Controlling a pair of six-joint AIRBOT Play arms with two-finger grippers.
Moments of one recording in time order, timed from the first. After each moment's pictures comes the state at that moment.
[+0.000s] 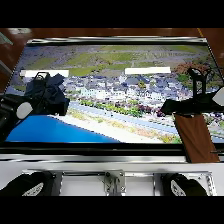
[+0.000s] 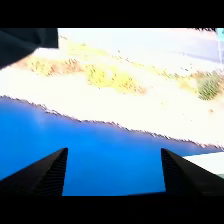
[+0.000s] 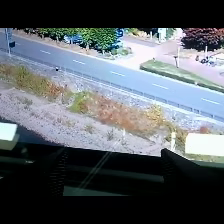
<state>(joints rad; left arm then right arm) -0.33 -1.00 1.00 1.70 -1.07 -1.82 -0.02 -0.97 1.10 -1.30 1.37 1.55</state>
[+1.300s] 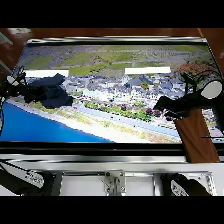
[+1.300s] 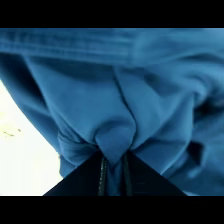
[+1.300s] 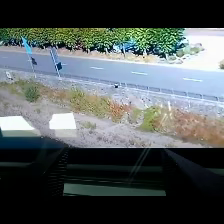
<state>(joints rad) 0.30 -1.80 1.51 1.25 -1.02 -1.54 -0.02 -1.10 1.10 -1.20 1.35 1.73</state>
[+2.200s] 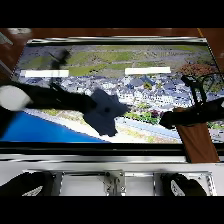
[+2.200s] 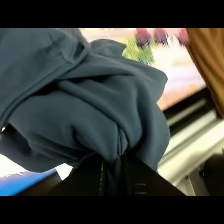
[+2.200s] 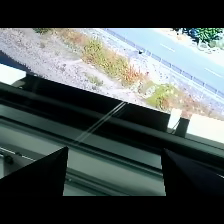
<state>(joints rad) -0.61 -1.07 1.24 1.13 -1.05 -1.72 -0.02 -0.87 1.10 -1.23 1.60 1.38</state>
